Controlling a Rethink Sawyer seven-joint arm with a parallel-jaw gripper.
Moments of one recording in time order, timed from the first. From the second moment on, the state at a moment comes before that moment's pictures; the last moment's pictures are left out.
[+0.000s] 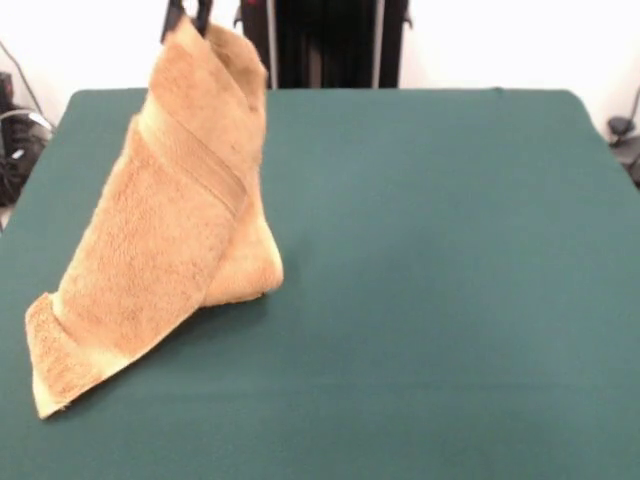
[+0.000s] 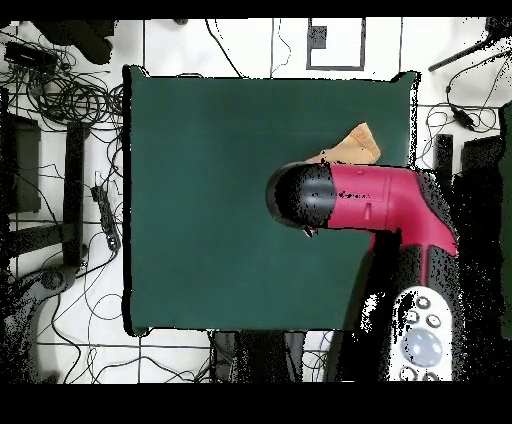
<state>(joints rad) -0.19 -0.76 -0.10 1.41 -0.38 0.84 2.04</state>
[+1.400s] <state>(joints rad) -0.22 -0.61 -0.09 1.07 -0.35 1.01 2.04</state>
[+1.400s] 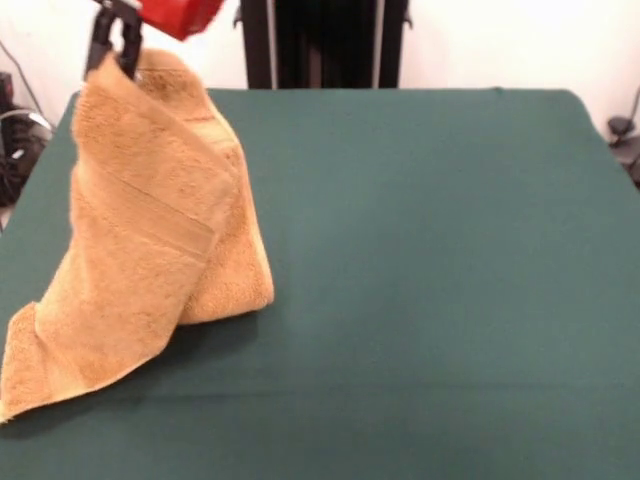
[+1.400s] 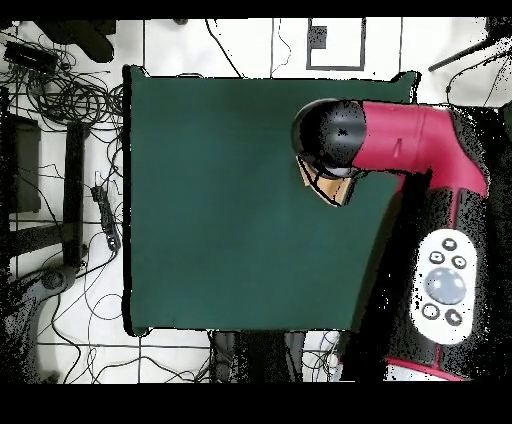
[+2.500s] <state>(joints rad) -0.21 -1.17 -0.10 1.49 -0.32 1.03 2.04</state>
